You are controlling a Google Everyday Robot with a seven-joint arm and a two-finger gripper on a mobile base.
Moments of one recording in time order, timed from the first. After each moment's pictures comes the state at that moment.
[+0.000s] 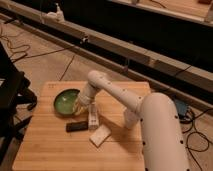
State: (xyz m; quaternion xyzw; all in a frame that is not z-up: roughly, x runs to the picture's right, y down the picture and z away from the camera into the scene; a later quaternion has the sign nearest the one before) arm -0.184 0.135 0.872 -0.36 -0.43 -0.18 0.81
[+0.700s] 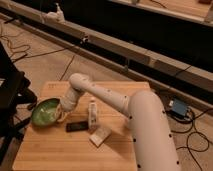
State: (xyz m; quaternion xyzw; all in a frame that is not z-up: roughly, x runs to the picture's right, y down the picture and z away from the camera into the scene) arm -0.248 0.180 0.825 -0.36 -0.48 -0.26 0.75
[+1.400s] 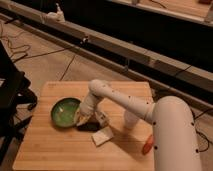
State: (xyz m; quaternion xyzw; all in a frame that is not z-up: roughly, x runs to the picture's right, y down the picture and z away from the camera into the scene) arm -0.135 0.188 0.851 -0.39 -0.40 -0.15 0.81
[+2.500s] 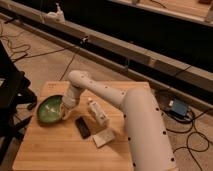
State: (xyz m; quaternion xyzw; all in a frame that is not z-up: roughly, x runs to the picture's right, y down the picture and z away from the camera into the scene) arm -0.244 0.173 0.832 -0.37 -0.45 -0.30 0.75
